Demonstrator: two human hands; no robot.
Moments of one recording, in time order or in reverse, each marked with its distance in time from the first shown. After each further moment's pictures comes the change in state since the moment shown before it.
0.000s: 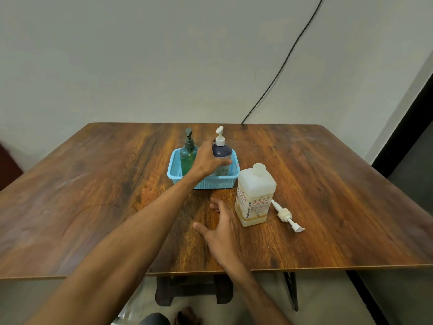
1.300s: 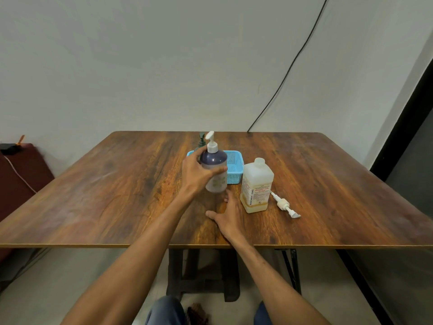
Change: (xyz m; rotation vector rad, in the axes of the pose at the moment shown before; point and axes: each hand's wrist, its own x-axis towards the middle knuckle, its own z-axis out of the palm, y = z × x) left_hand -0.124 0.031 -0.052 -0.045 0.301 0.157; right_hand -0.007 -0.007 -0.001 0.006 0.017 -0.015
